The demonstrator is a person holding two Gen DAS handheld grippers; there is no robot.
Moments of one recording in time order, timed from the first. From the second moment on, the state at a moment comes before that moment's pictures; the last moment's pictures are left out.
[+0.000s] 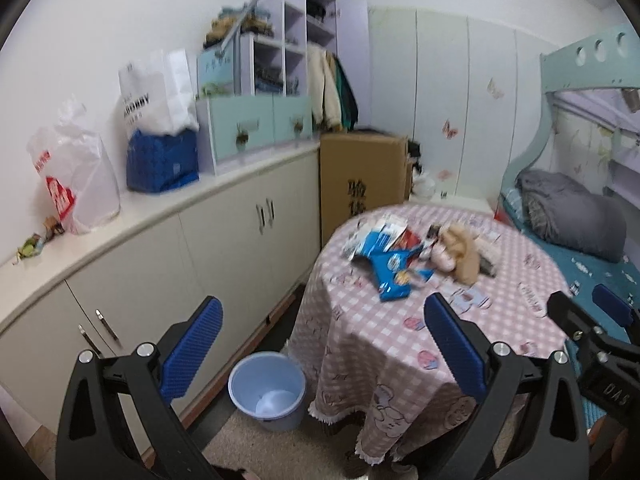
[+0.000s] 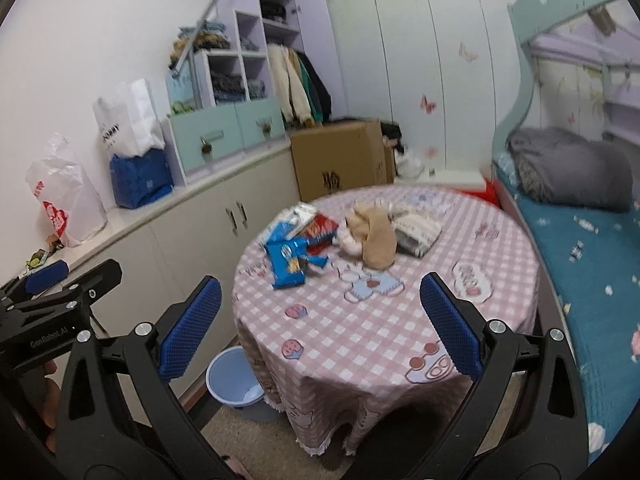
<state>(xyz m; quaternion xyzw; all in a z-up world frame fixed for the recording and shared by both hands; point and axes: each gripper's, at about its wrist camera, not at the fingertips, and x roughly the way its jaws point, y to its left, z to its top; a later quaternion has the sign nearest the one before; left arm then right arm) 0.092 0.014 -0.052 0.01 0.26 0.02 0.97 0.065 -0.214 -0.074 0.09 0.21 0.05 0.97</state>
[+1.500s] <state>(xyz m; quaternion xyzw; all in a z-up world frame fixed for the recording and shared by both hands) 0.320 -0.039 -0.171 -0.06 0.42 -0.11 0.90 0.281 -0.281 -0.139 0.16 0.28 0.02 0.95</state>
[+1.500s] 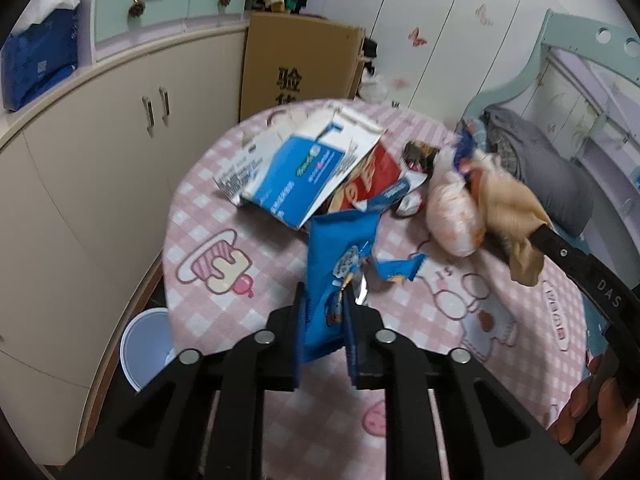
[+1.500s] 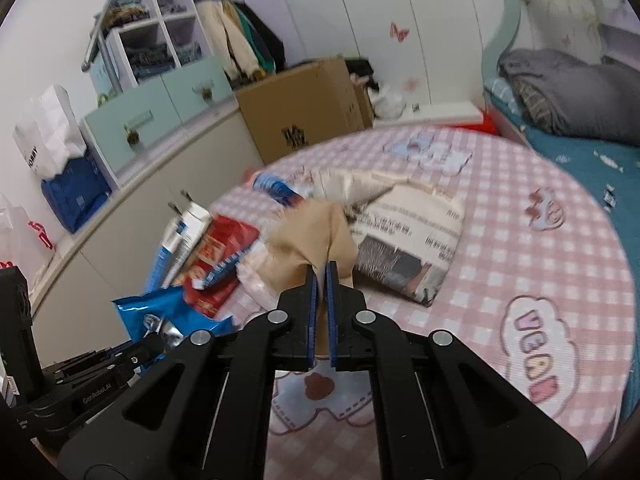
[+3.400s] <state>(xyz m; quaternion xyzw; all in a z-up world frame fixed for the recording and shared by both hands) 0.320 0.232 -0.289 -0.18 0.51 0.12 0.83 0.335 0.049 -0.230 0.00 0.39 0.25 0.89</state>
